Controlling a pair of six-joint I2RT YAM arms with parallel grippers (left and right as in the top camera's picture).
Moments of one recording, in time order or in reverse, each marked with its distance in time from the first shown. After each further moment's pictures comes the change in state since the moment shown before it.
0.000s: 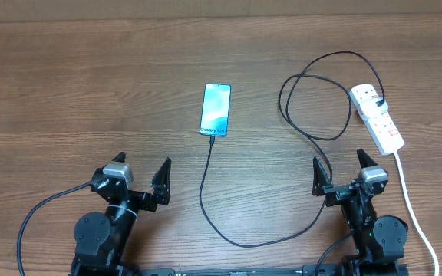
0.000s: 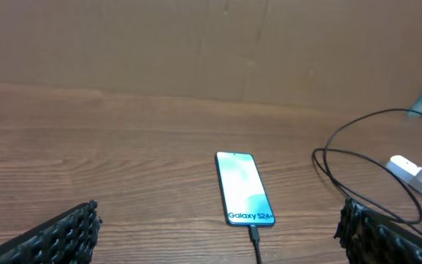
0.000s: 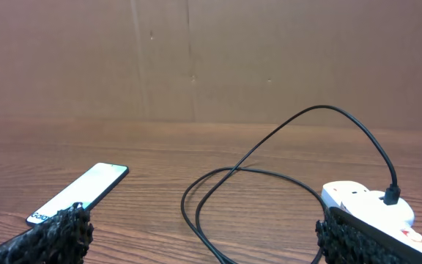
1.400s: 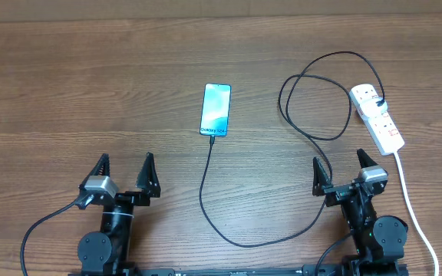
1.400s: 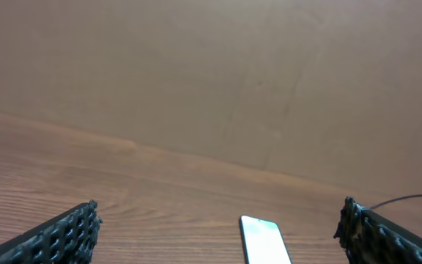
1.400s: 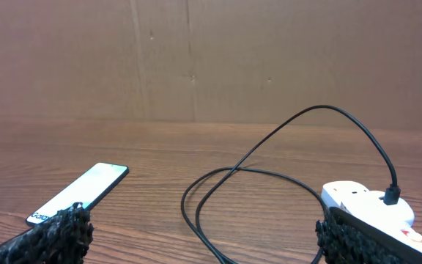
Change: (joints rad) left arm 0.063 -0.195 -0.235 0.288 -0.107 -0.102; right arm 0.000 0.000 0.000 0.000 0.000 0.000
